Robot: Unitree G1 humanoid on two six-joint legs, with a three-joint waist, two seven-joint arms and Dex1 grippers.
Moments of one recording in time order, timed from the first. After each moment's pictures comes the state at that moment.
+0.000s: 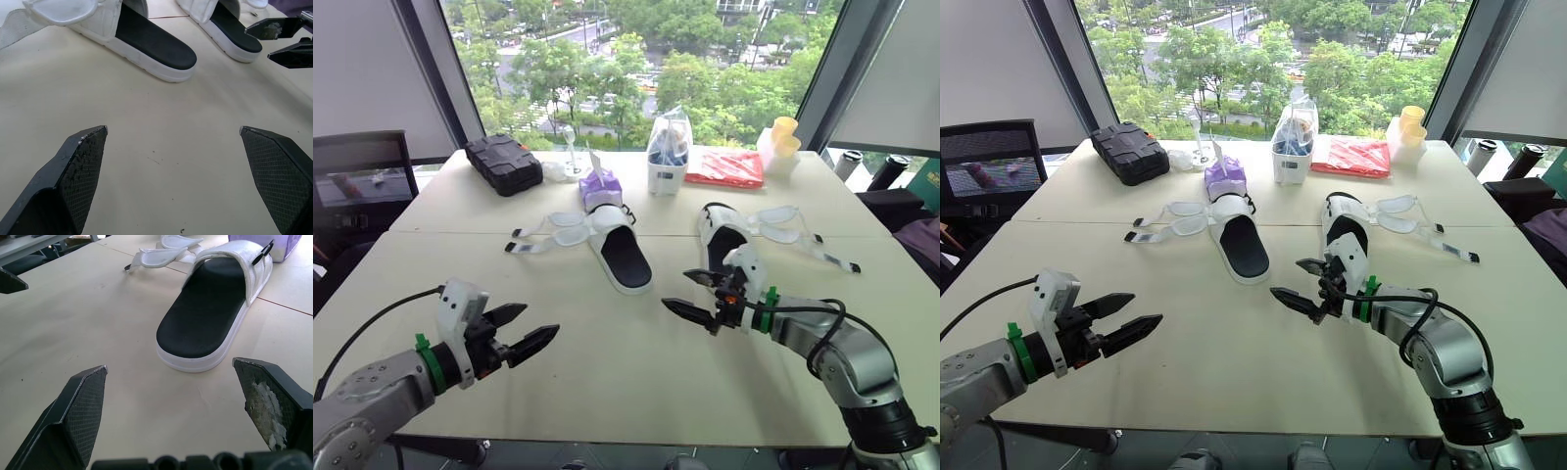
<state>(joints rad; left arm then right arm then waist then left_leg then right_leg) 0.15 0.76 0.38 -0.64 -0.99 0.80 -0.45 -0.33 -0.59 0.01 -0.30 0.52 0.69 0.71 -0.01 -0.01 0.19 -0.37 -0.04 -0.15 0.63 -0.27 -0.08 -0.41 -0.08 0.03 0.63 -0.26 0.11</state>
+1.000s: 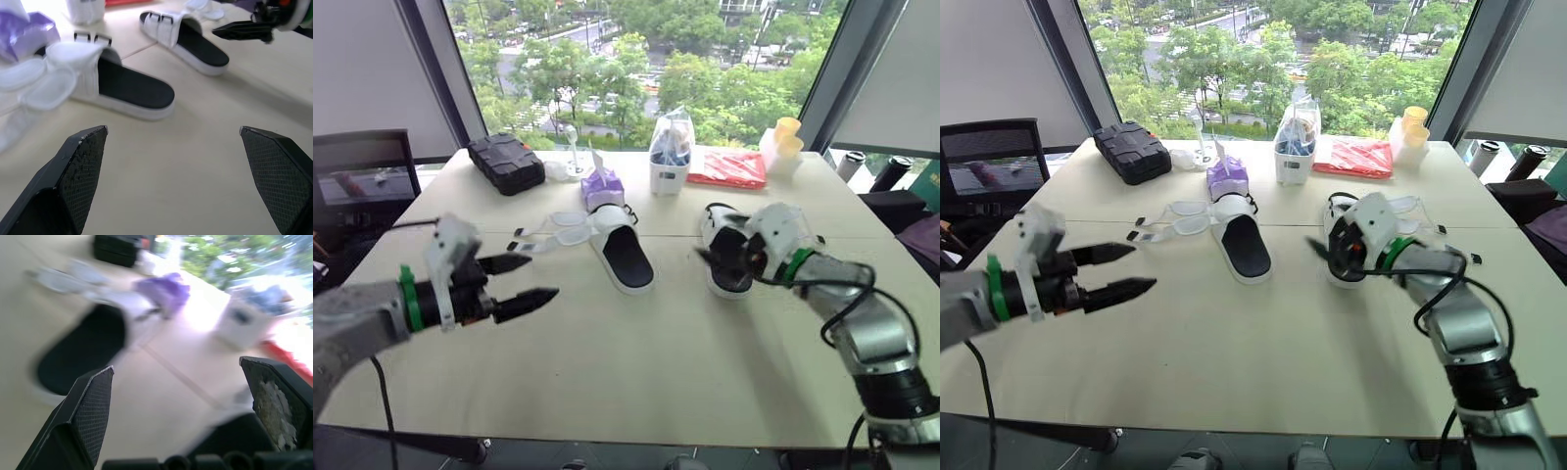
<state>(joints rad) -0.20 1.03 0.38 -0.51 -1.08 0.88 -0.67 -0.49 -0.71 -0.01 -0.13 0.15 0.34 0.56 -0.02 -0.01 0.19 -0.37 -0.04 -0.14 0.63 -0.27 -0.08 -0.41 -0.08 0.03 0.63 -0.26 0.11</state>
